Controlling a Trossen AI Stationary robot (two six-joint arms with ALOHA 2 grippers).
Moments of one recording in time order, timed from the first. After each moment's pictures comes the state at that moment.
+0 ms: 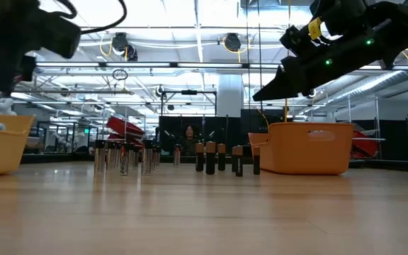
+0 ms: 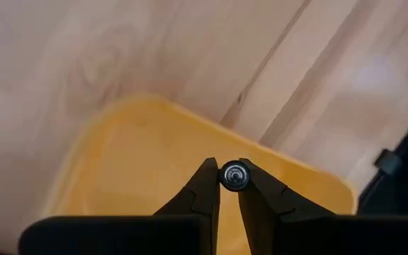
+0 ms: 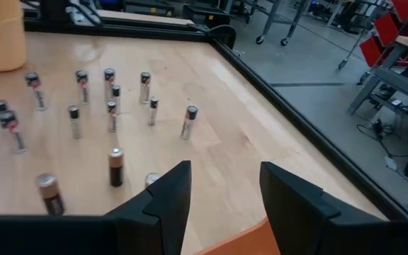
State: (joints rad) left arm -0.32 1.10 0.78 -0.94 0.18 -1.00; right arm 0.06 1.33 0.46 0.51 0.54 0.00
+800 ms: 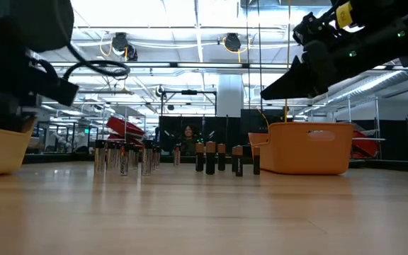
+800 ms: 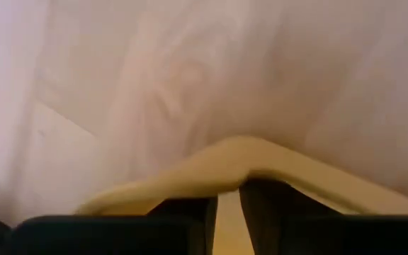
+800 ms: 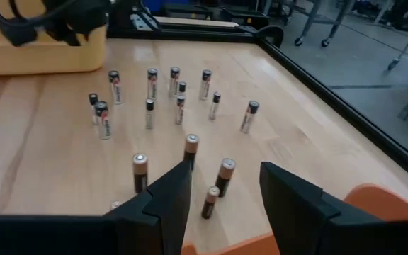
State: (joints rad) left arm -0.45 1.56 0.78 -0.94 -0.16 -0.93; right arm 0.21 1.33 0.43 0.53 0.55 0.09
